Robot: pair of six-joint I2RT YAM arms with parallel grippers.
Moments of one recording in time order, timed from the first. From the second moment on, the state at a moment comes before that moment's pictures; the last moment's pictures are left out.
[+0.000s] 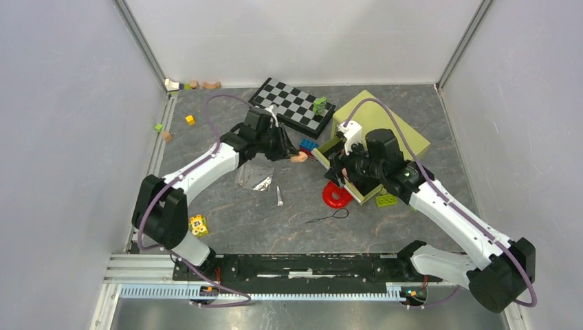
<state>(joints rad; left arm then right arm) -0.50 1.58 1.17 -0.34 0.25 -0.71 0.57 1.08 0.92 -0.39 -0.26 -0.01</state>
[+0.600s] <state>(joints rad) -0.72 1.52 1.16 -0.31 0.29 -0.76 0.58 1.14 0.89 -0.37 -0.44 -0.06</state>
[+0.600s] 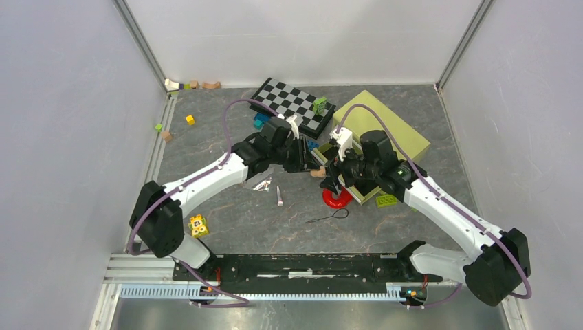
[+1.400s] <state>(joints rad) -0.74 1.50 1.16 -0.30 0.36 -0.79 0.58 1.19 0.90 -0.36 -0.46 -0.06</state>
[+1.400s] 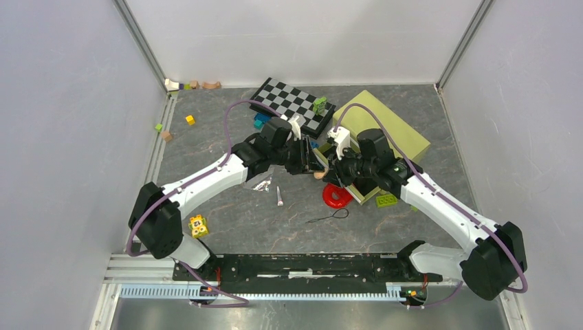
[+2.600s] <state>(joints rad) -0.46 1.33 1.03 -0.56 0.13 -0.63 0.58 1.36 0.96 -0.44 0.28 0.02</state>
